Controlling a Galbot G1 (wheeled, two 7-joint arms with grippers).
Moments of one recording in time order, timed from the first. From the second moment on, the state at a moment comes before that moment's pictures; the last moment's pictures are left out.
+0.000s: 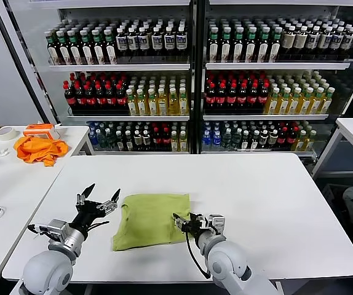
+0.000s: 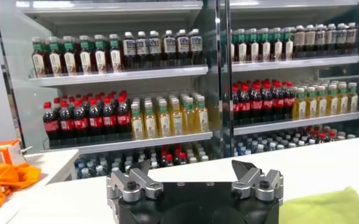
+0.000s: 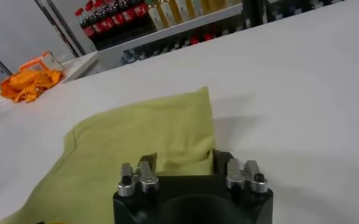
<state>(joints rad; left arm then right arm) 1.30 -0.96 -0.46 -1.97 -0.52 0.21 -0.08 -0.98 1.25 -0.04 1.81 0.88 -0.57 0.43</state>
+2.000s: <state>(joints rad) 1.25 -1.01 -0.46 -1.91 -0.39 0.10 -0.03 -1.18 1.07 0.30 1.99 0.68 -0.55 0.28</state>
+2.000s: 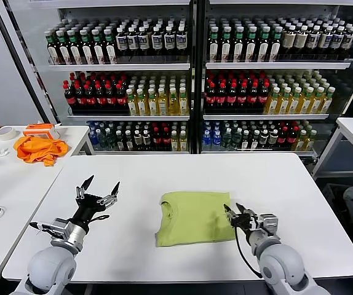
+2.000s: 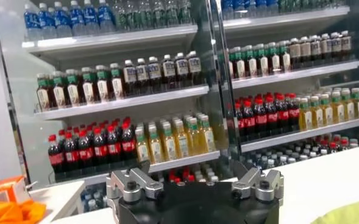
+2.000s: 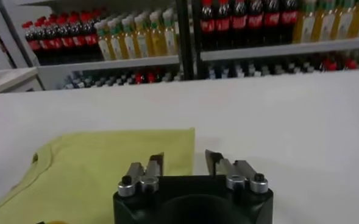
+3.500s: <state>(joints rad) 1.20 -1.06 -0.46 -1.84 -0.31 0.00 0.02 -1.11 1.07 0.49 1.77 0.28 -0.21 0.02</state>
